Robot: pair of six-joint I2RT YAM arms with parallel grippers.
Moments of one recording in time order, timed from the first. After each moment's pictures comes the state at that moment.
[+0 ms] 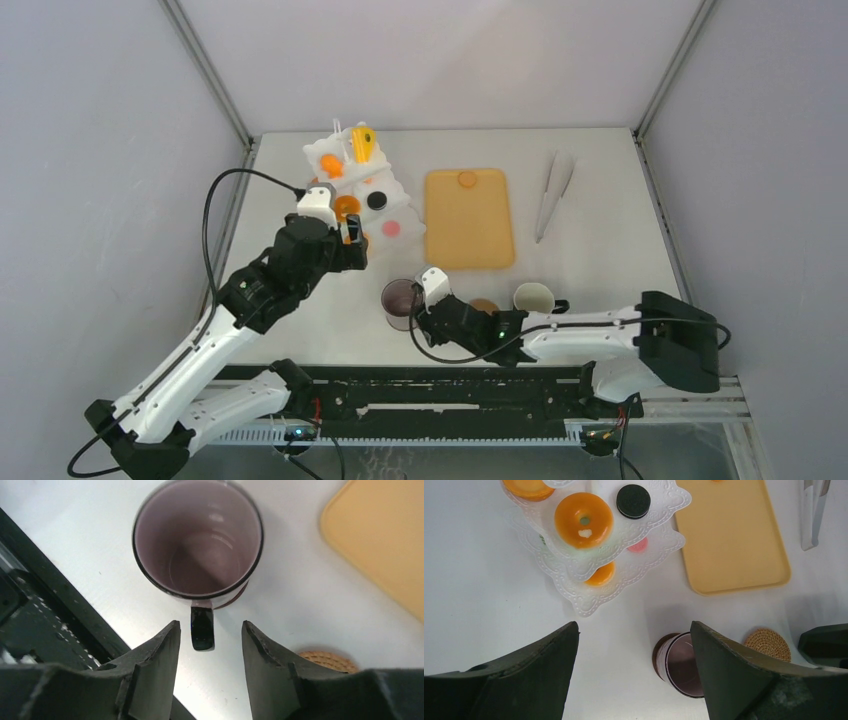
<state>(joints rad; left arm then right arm) -0.69 0.85 1.00 -0.67 -0.43 -0.38 1.29 1.43 0.68 0.08 0.40 0.33</state>
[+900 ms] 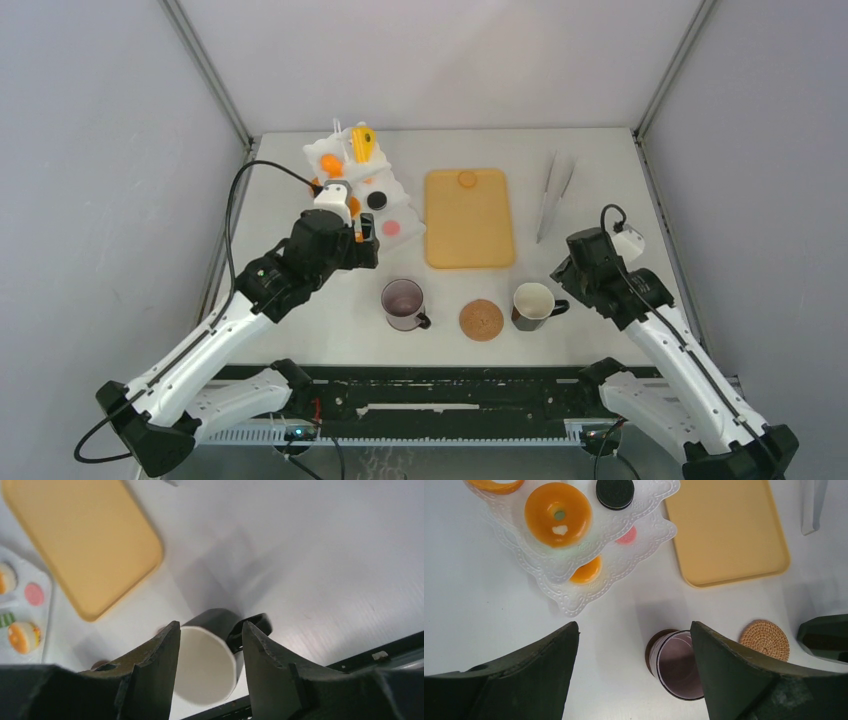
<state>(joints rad) -0.69 0.94 1.00 -0.64 -0.38 -0.38 0.45 0.83 0.87 -1.00 0.41 1.02</state>
